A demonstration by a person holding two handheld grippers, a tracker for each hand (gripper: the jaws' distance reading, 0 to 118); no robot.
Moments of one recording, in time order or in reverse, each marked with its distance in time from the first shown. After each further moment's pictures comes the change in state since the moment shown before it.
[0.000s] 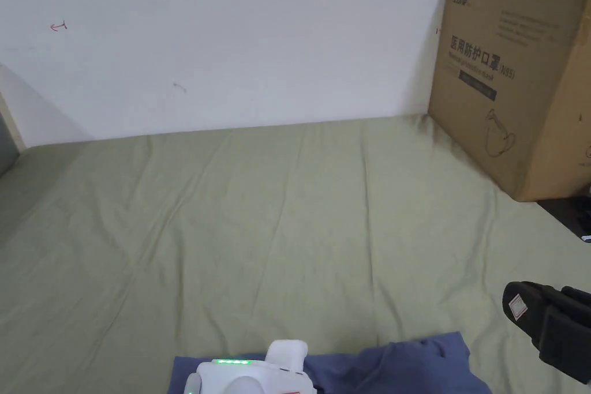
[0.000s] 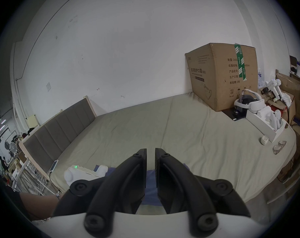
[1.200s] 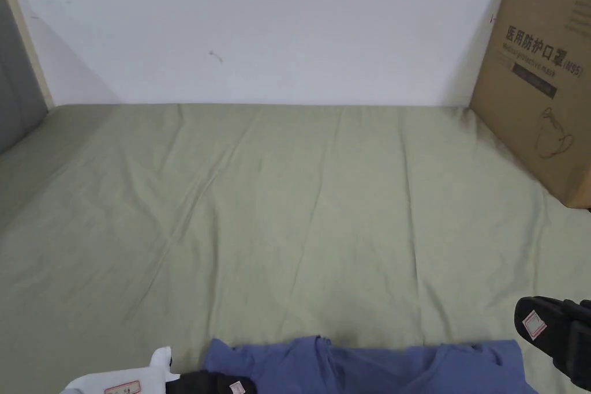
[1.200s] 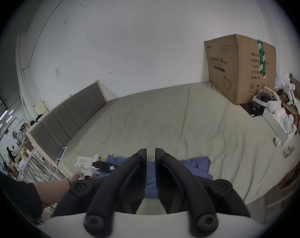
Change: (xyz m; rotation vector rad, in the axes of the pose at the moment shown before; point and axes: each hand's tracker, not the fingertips) left arm -0.252 -0.041 0.074 0.206 -0.433 0.574; right arm -0.061 0.006 -0.032 -0.149 0.095 0.041
